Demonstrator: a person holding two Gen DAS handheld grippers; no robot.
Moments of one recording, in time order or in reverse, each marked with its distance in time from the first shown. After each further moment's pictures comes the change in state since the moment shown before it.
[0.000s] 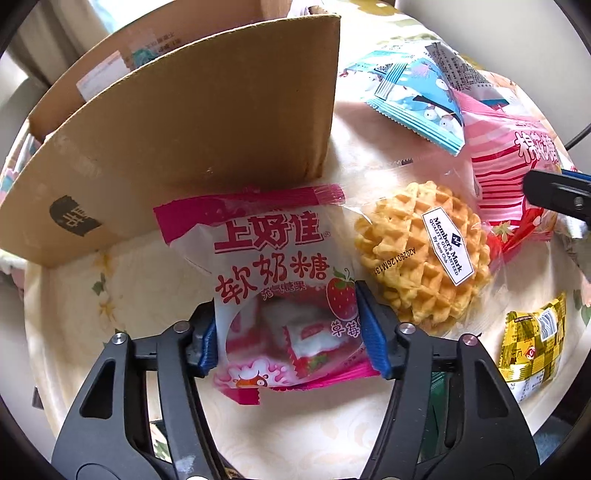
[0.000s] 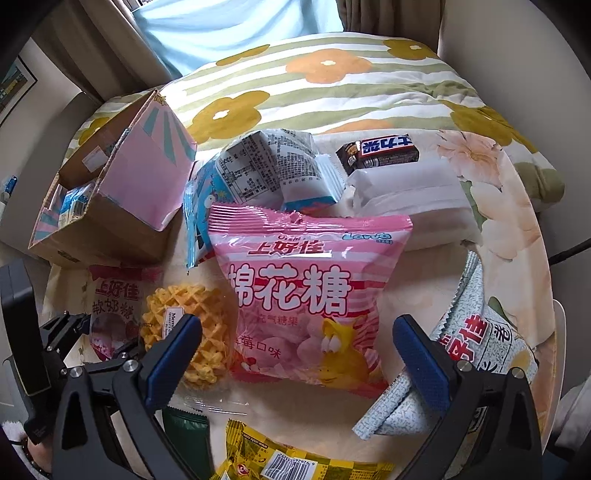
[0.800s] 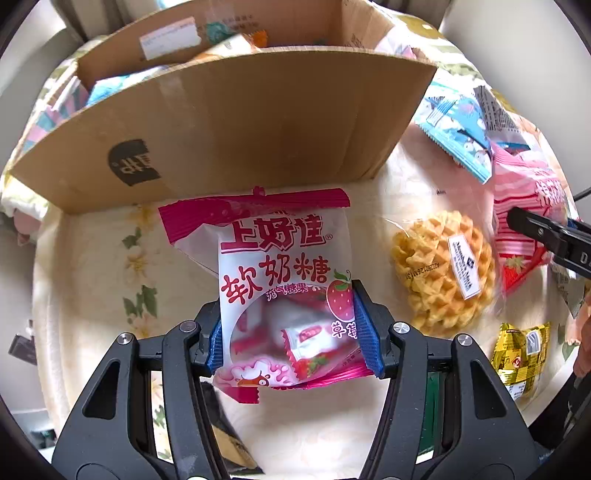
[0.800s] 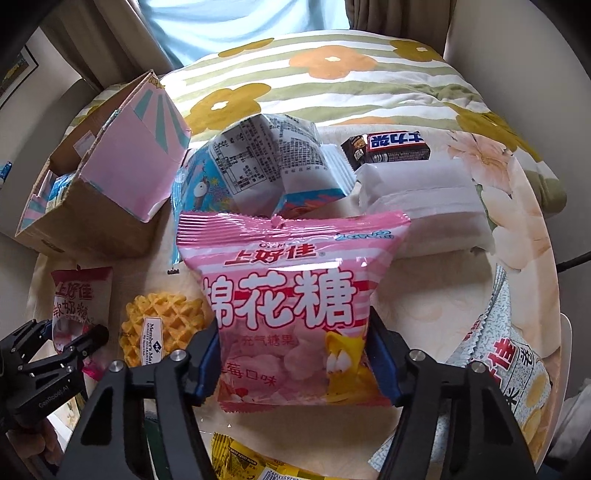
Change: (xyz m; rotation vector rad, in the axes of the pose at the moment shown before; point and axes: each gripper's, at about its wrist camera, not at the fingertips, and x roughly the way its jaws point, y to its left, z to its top) left arm -0.027 0.044 -0.020 -0.193 -0.002 0.016; right arm 0.016 0.001 0.002 -0.037 0.003 -0.023
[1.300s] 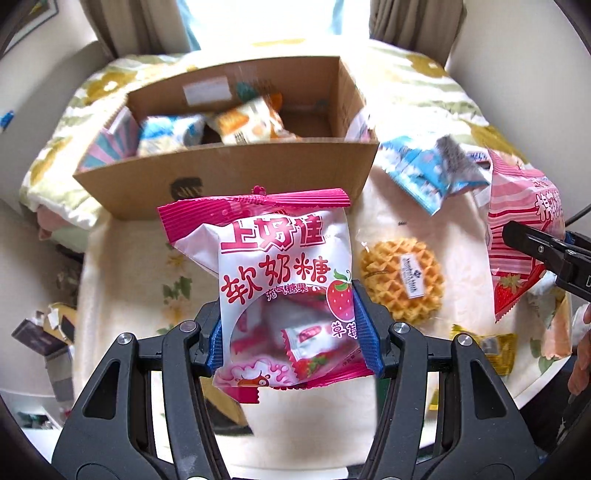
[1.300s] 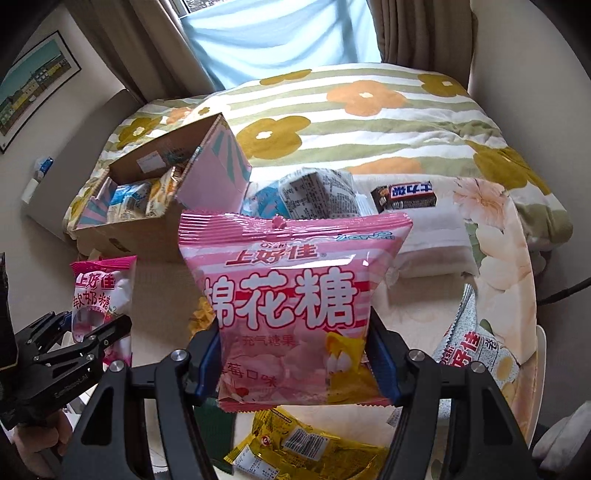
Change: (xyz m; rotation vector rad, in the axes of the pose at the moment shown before) left arm -0.089 -0.011 -0.041 -0.060 -0.146 0.048; right arm -0.073 0.017 -0.008 -0.089 -0.112 0.118
